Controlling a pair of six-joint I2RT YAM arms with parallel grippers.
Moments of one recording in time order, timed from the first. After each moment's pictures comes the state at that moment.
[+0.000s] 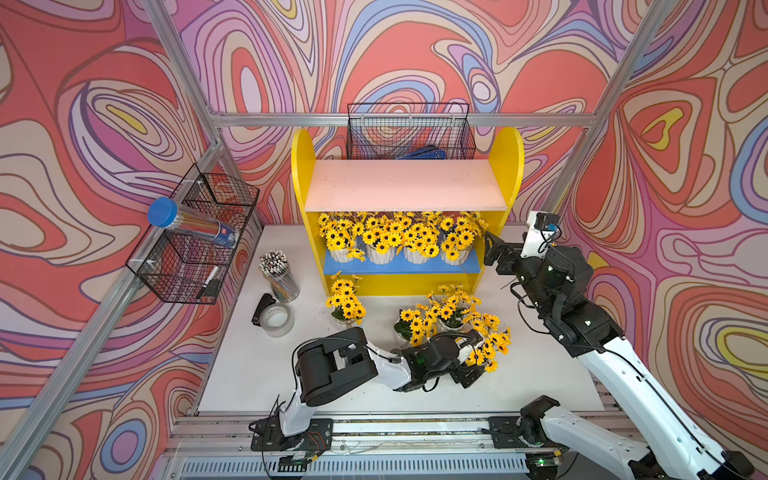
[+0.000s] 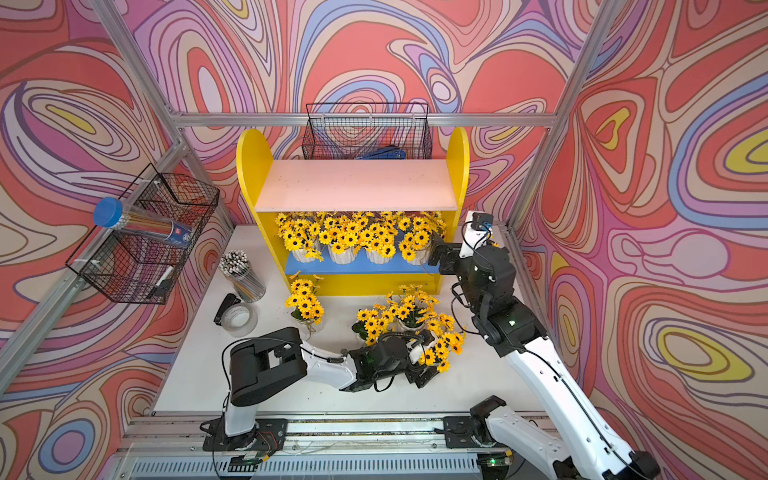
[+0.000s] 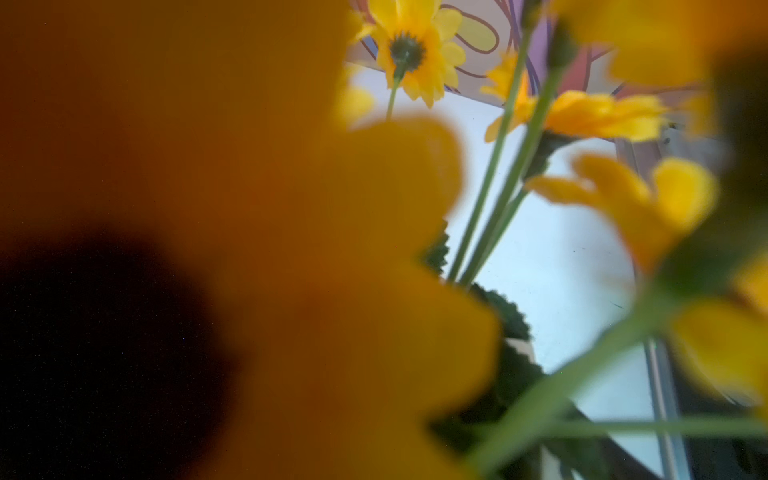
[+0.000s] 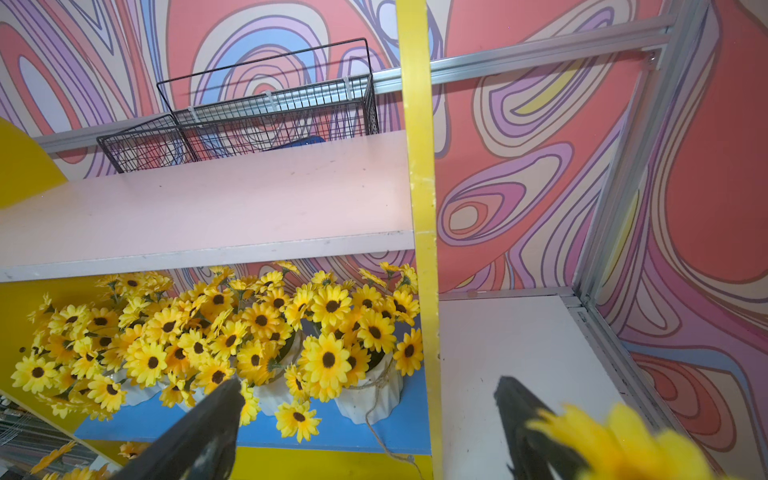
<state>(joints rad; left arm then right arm) -1.22 2.00 0.94 0.63 -0.04 -0.12 0.42 0.95 1.12 -0.28 0.31 0.17</state>
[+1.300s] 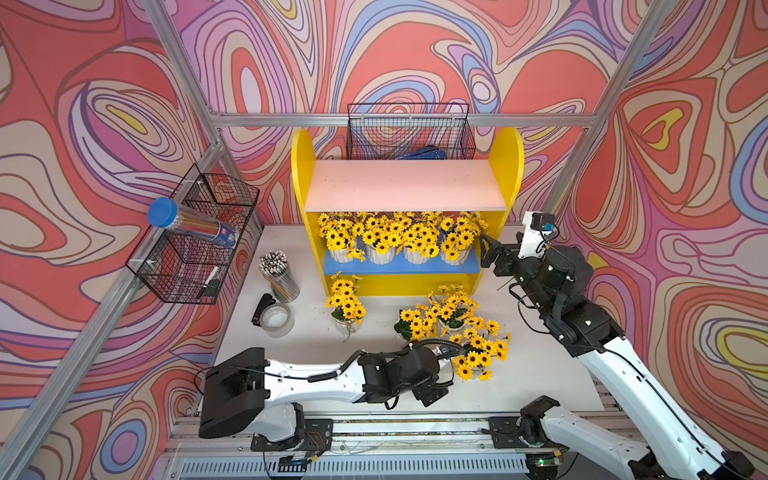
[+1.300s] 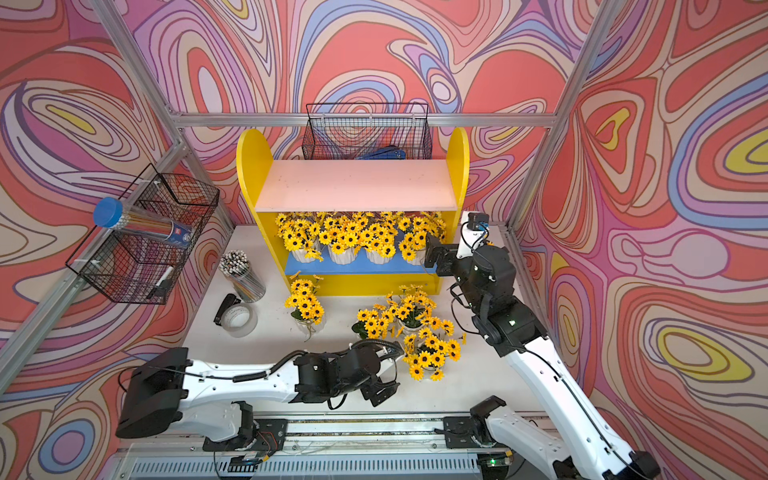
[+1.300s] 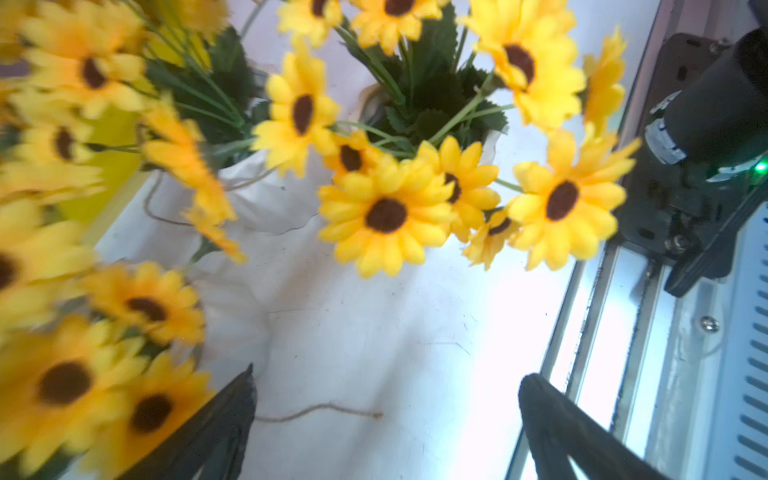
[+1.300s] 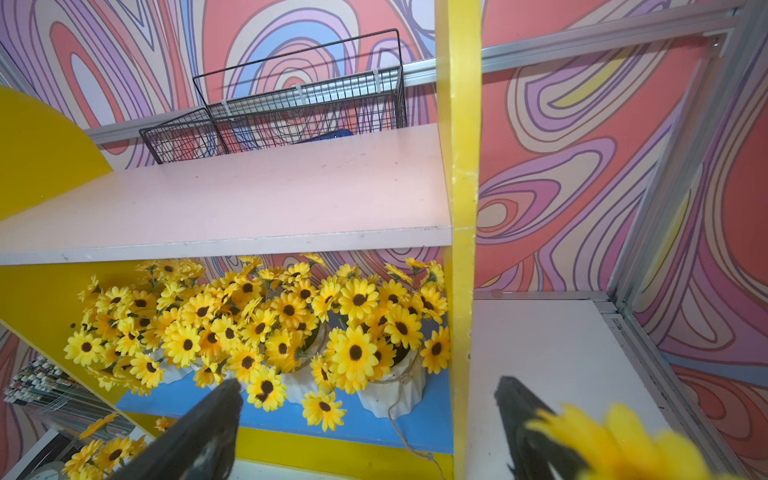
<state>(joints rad) -1.31 1.35 0.82 -0.23 -0.25 -0.13 0.42 0.96 1.13 -0.28 0.23 0.18</state>
